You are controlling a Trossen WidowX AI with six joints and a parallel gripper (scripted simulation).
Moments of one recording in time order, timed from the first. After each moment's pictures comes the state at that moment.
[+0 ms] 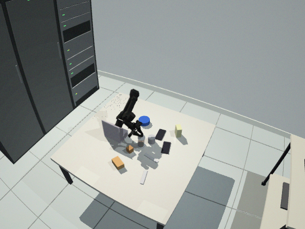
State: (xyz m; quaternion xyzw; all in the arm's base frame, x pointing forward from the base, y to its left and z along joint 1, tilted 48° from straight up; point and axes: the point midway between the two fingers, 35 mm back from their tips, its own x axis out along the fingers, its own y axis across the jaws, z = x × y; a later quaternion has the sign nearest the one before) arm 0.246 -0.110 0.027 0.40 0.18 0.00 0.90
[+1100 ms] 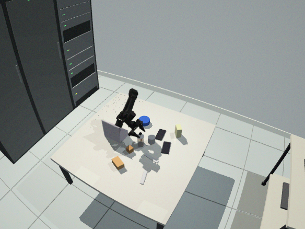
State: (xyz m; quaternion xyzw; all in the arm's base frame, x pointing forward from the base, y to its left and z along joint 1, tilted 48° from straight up) arm 0.249 -0.133 0.039 0.40 0.19 -0.01 0.90
